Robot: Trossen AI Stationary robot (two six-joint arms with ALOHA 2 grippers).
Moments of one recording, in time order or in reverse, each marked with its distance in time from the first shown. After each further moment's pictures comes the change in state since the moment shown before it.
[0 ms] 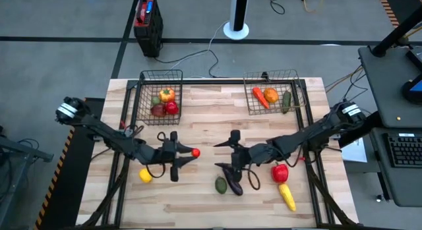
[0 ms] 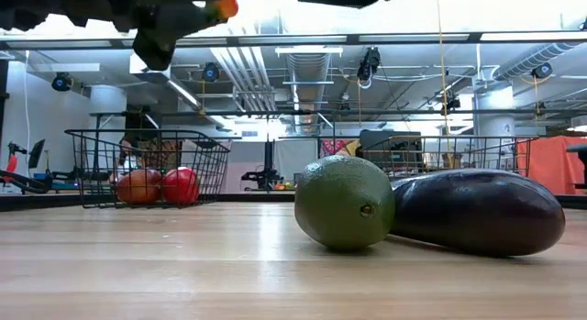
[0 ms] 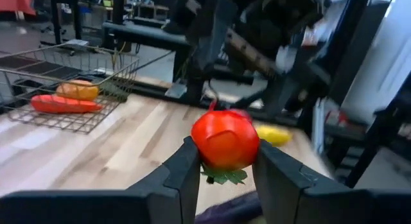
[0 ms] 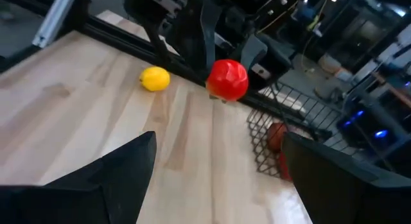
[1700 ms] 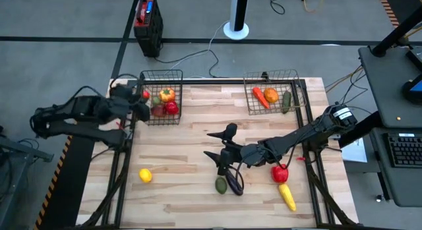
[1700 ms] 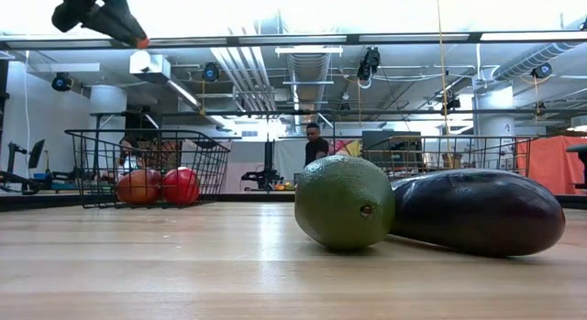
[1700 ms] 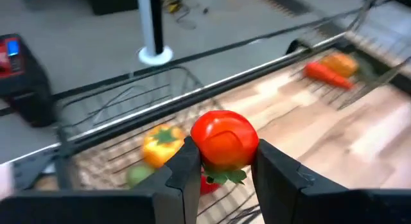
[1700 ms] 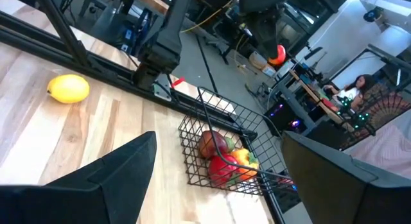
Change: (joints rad) left arm 0.483 -0.569 0.564 -1.836 -0.185 -0.471; right arm -0.003 0.119 0.207 0.003 0.263 -0.148
